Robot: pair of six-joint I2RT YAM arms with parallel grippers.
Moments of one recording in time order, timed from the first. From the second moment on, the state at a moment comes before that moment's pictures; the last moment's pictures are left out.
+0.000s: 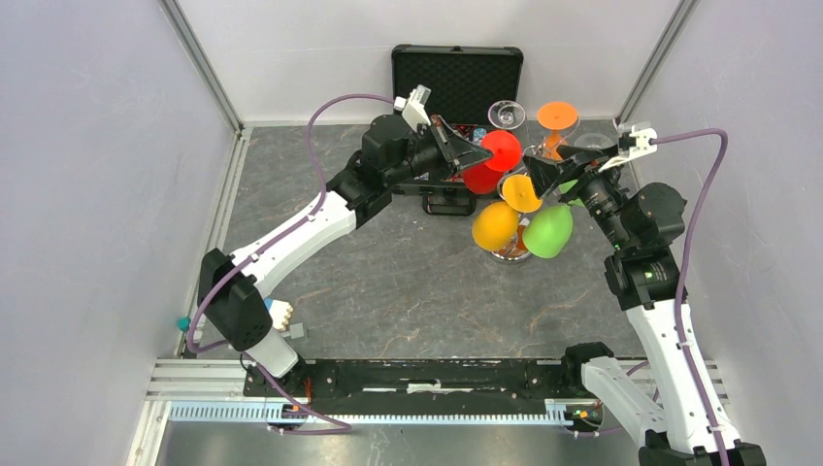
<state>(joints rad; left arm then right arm) -0.73 1.61 1.49 0.07 0.30 -1.10 0.16 0.80 0.99 -0.01 -0.28 0.32</state>
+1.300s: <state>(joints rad) -0.23 0.98 1.14 0.10 0.59 -1.19 0.62 1.08 1.03 0.34 -0.41 0.52</state>
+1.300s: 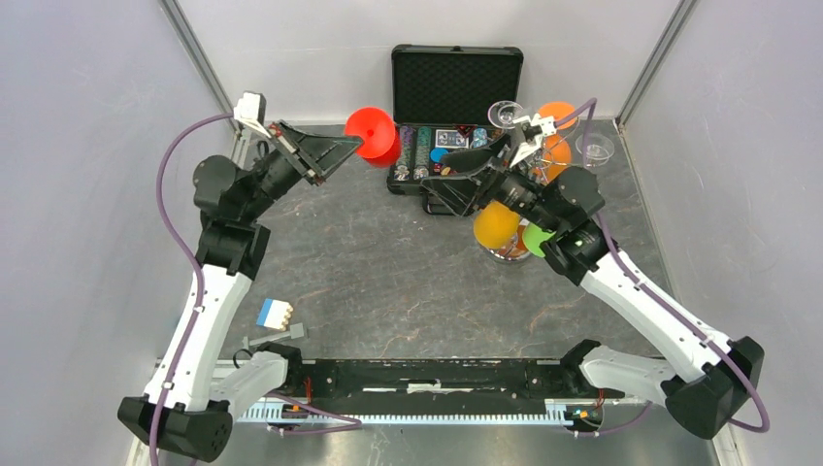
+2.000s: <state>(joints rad) -0.22 1.07 1.11 1.09 0.59 -1.99 0.73 1.15 1.06 0.83 -0.26 0.68</state>
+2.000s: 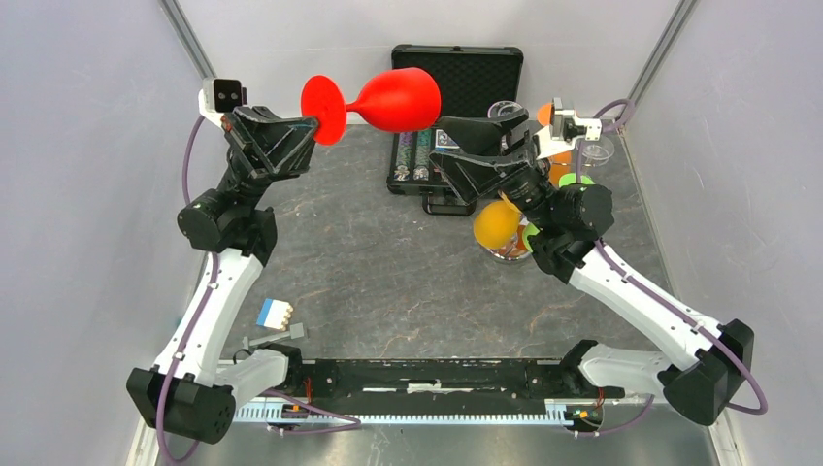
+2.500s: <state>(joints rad) -0.22 1.07 1.07 1.29 0.51 -2.07 0.72 1.33 1.22 1.17 -0.48 0.82</state>
